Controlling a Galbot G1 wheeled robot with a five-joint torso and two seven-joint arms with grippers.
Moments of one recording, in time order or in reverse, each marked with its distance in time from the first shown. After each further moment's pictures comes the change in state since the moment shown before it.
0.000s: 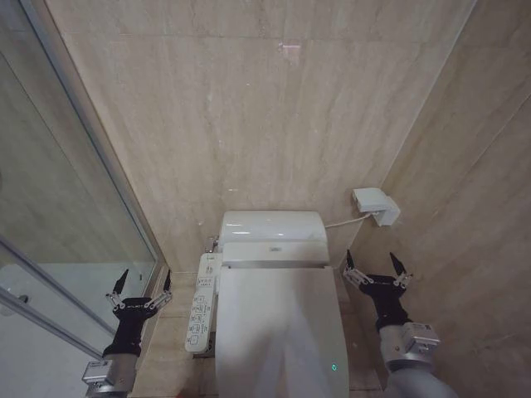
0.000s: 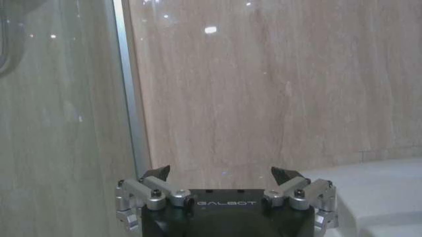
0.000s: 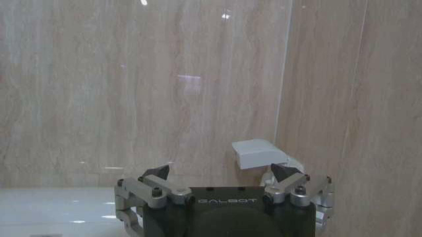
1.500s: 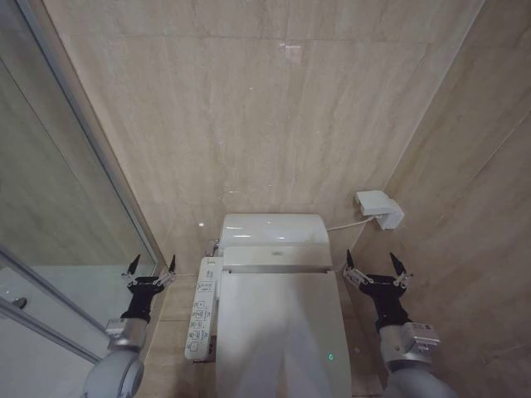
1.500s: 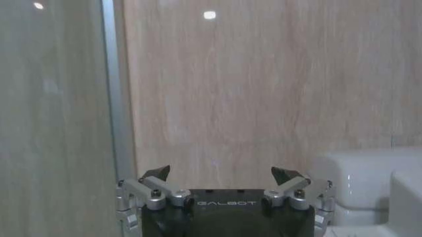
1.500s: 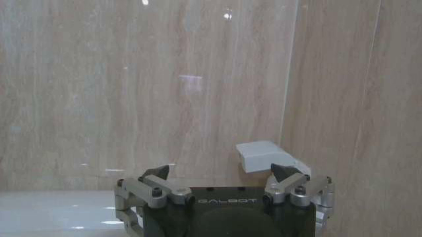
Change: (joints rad) left arm -0.338 0.087 0.105 0.370 -0.146 -0.015 0.051; right arm 0.000 0.000 0.000 0.000 0.000 0.000 0.000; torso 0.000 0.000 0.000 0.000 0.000
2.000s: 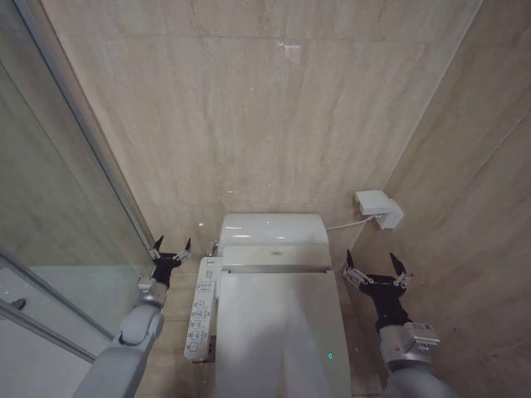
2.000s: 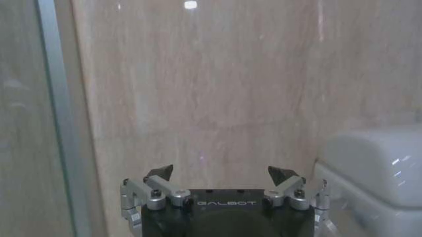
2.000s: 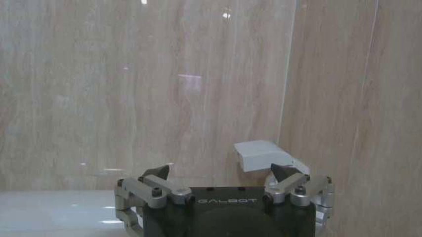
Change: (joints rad) left arm -0.345 0.043 0.163 0.366 -0.022 -0.037 0.035; right arm 0.000 0.000 0.000 0.000 0.000 0.000 0.000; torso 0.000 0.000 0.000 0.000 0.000
